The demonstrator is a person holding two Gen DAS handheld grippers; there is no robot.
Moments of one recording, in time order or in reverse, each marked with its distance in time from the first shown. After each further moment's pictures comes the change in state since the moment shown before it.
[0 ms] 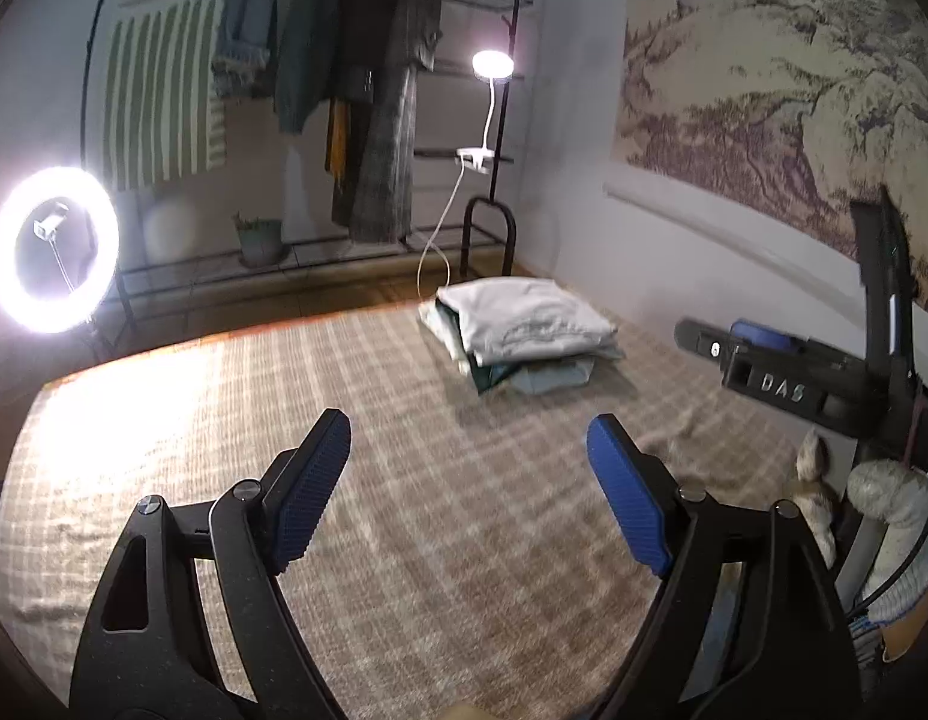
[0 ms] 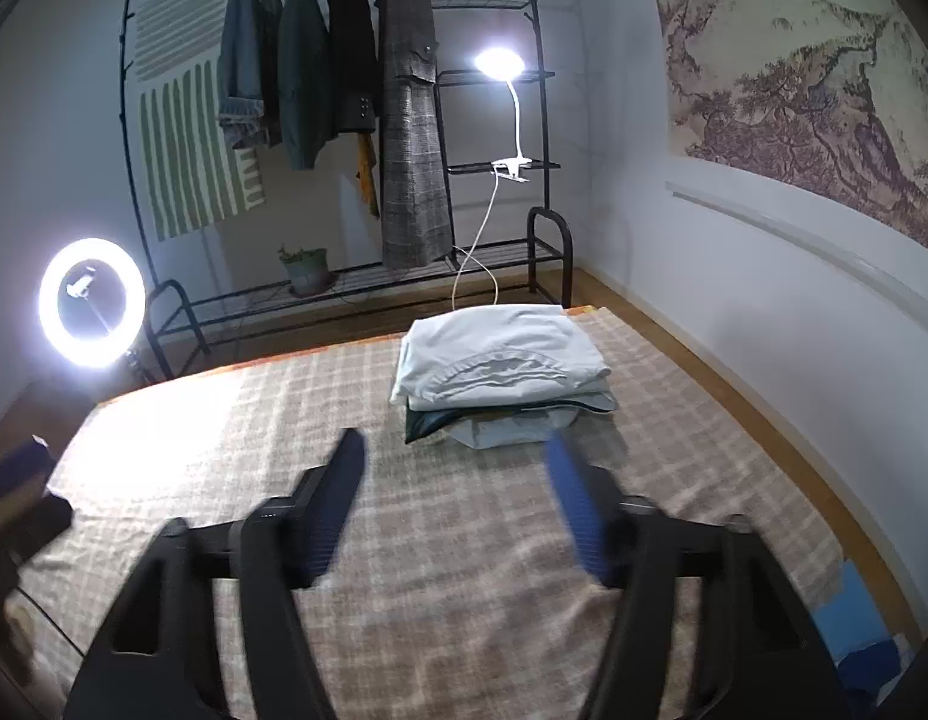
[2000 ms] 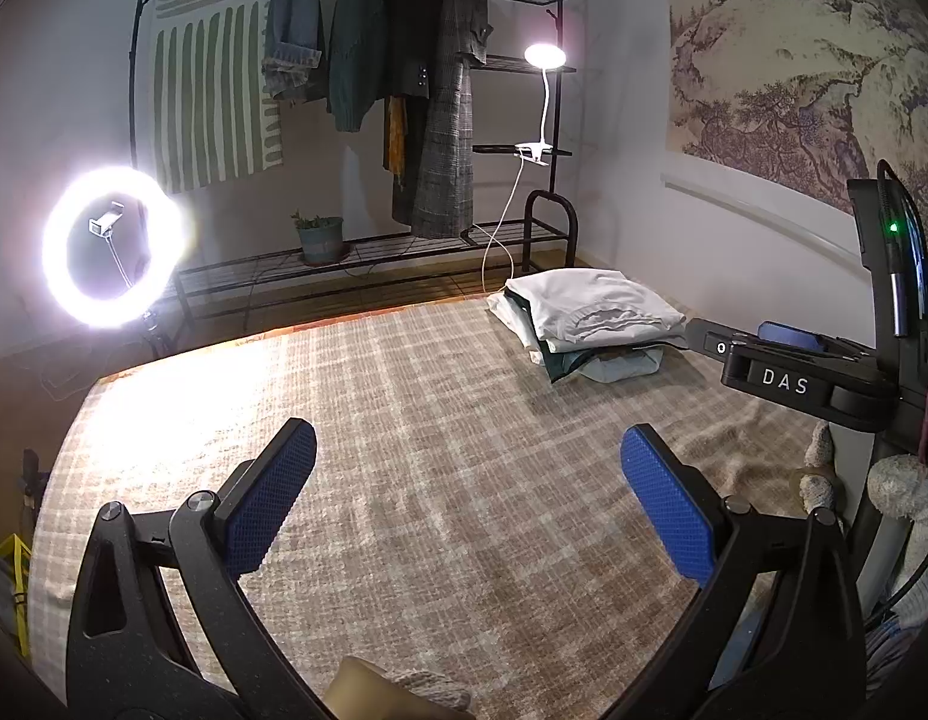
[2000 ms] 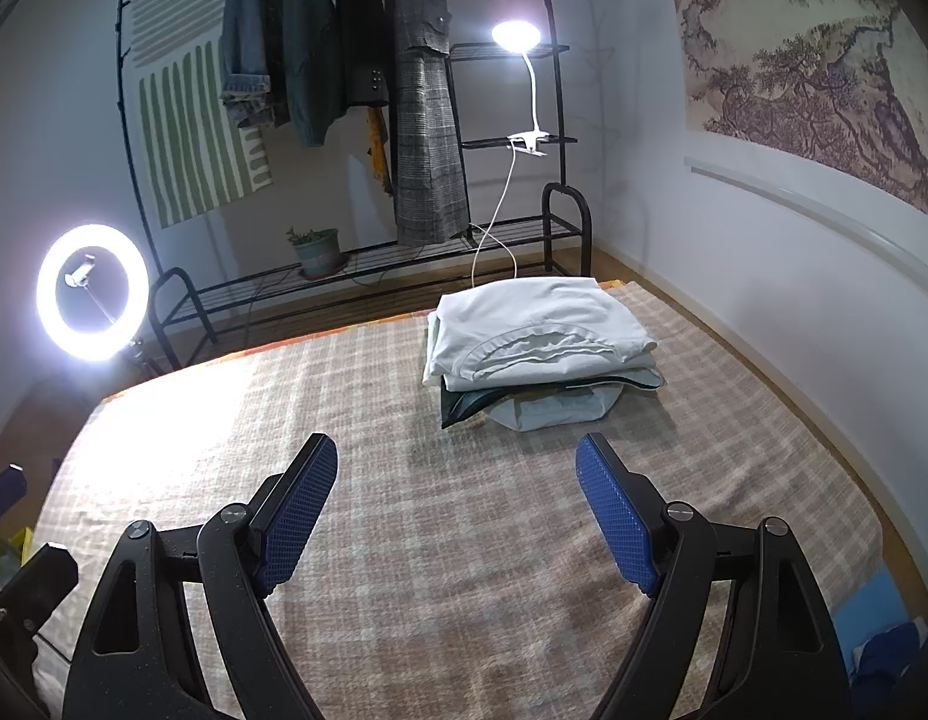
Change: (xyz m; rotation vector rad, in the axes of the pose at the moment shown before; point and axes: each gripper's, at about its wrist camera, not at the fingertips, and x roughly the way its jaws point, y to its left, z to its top) left arm 0.000 0.020 -0.014 0.011 -0.008 0.155; right arm 0.032 0.028 -0.010 0.018 0.055 0.017
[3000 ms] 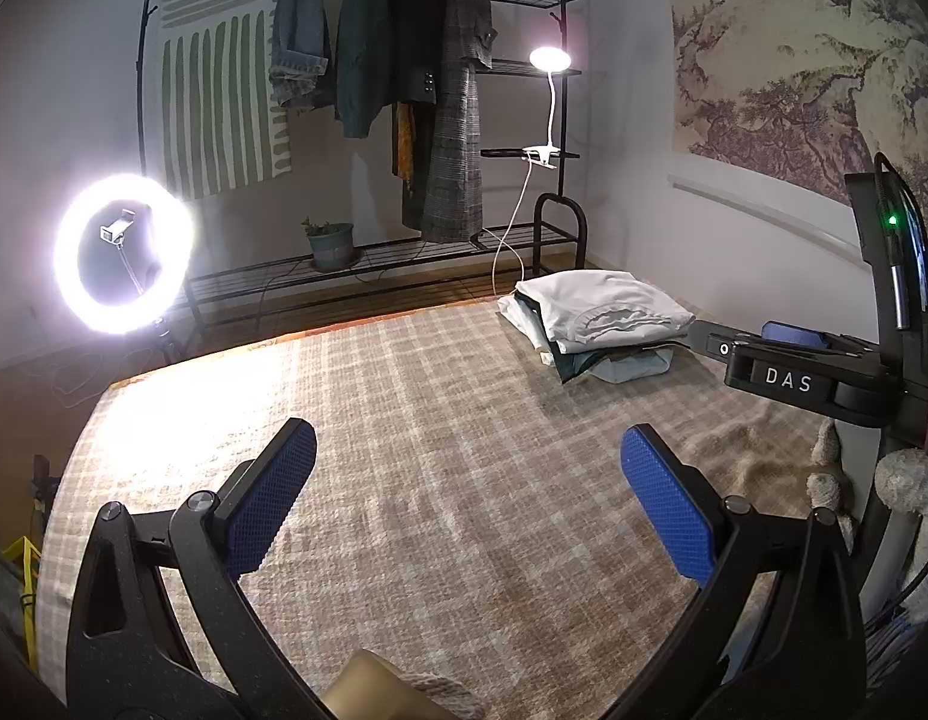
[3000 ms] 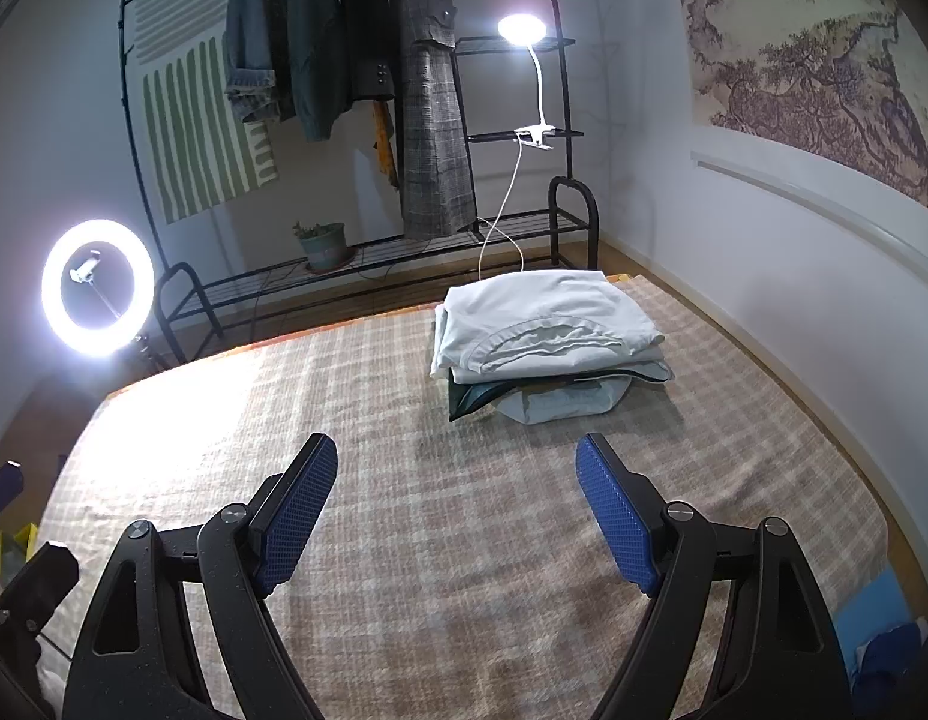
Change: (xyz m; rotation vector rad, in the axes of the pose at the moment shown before) left arm -0.004 0.003 -0.004 0.010 -0.014 0.030; right arm 0.003 0.002 -0.003 -0.006 0.012 0.019
